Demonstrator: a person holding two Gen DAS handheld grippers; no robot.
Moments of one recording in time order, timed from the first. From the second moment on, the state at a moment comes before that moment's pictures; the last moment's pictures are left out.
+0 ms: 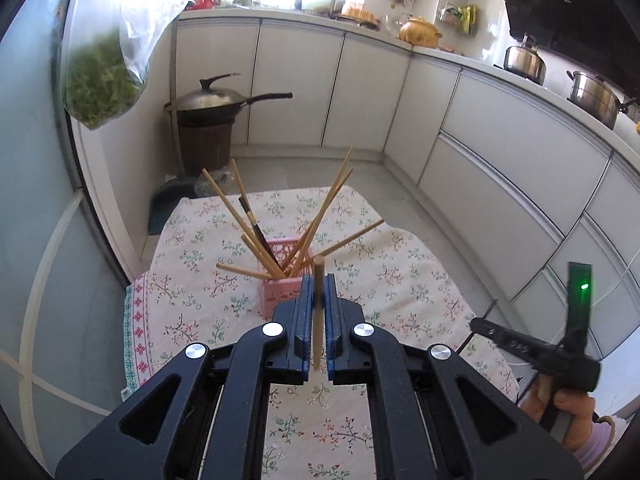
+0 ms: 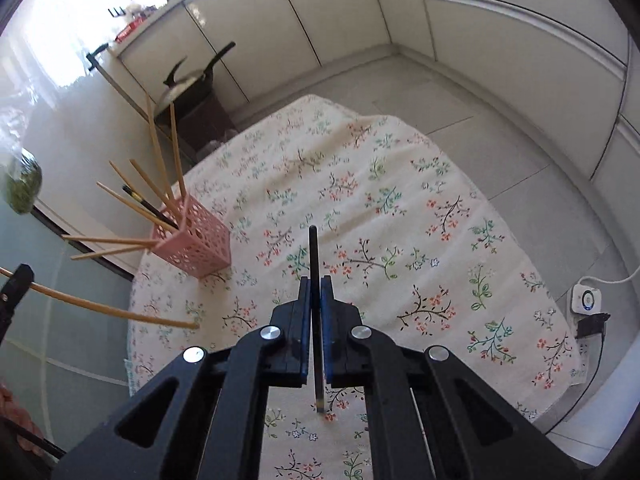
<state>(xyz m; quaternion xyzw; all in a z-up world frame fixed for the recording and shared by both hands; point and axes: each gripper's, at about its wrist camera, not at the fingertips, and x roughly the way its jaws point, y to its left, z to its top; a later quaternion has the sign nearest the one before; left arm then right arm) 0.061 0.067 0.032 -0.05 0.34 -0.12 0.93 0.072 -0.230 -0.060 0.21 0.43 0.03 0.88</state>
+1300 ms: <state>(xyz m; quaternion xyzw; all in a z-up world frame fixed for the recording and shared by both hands) 0.150 0.099 0.087 -0.12 0.25 0.00 0.96 0.087 -0.225 0.069 0.24 0.35 0.12 0.90</state>
